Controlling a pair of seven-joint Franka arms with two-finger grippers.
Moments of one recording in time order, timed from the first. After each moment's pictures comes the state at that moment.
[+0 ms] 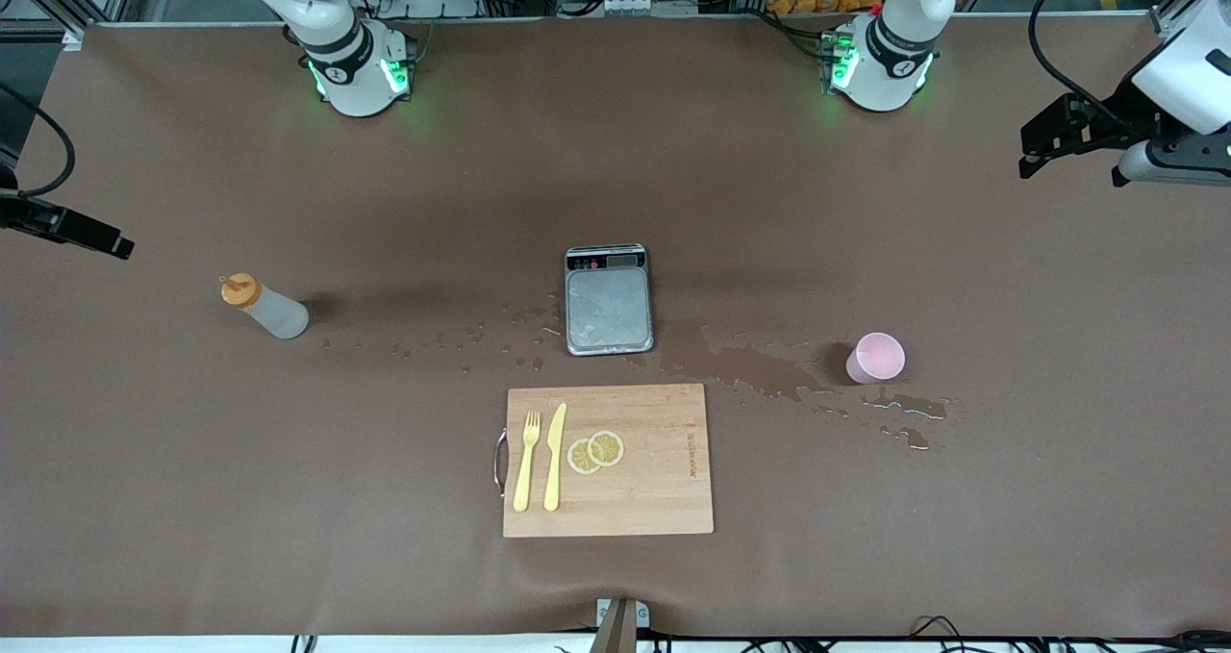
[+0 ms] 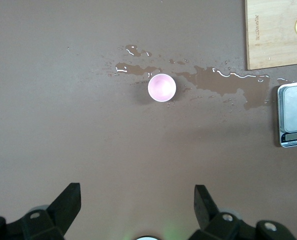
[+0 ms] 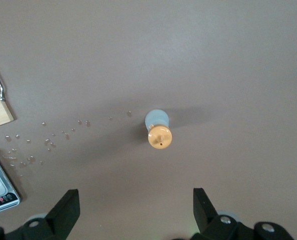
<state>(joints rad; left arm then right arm) -0.11 -0.06 -0.03 -1.55 -0.01 1.48 -0.02 -0.14 0.12 0.03 -1.45 0.02 1.44 0.19</state>
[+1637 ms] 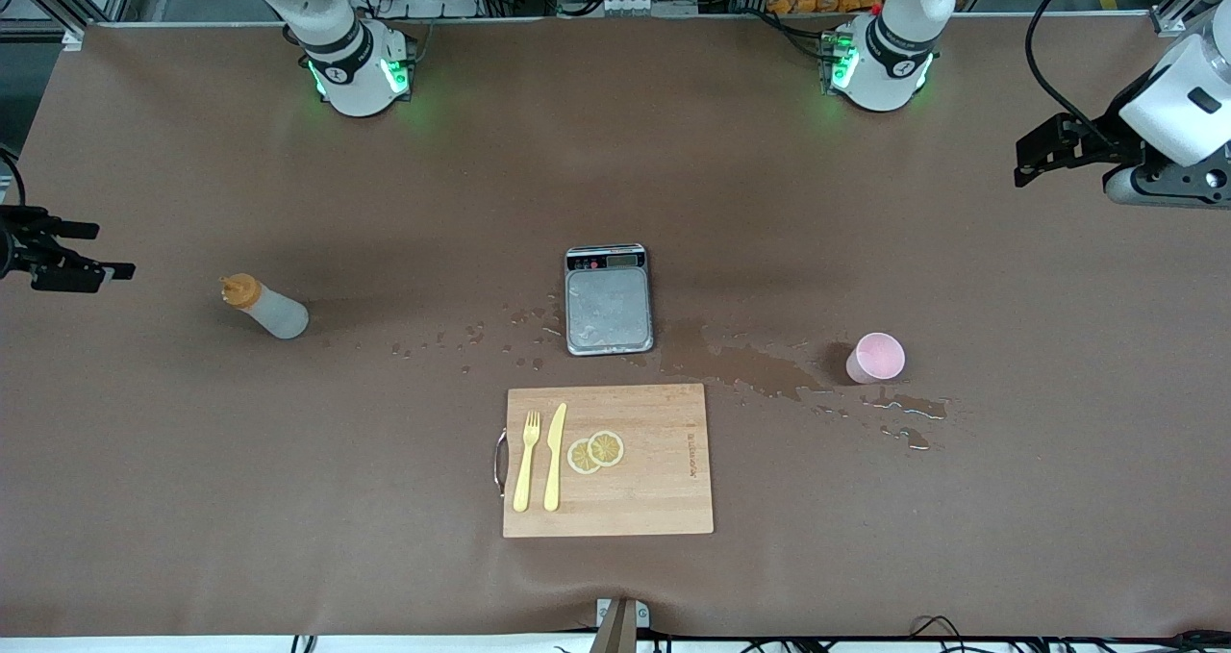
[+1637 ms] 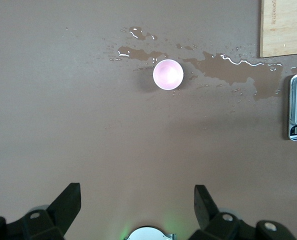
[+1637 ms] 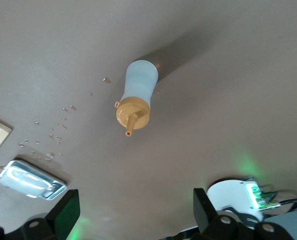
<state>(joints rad) -0.09 -0.05 -0.02 -1.60 -0.01 1.47 -0.02 -0.43 0.37 0.03 -1.46 0.28 1.32 0.35</state>
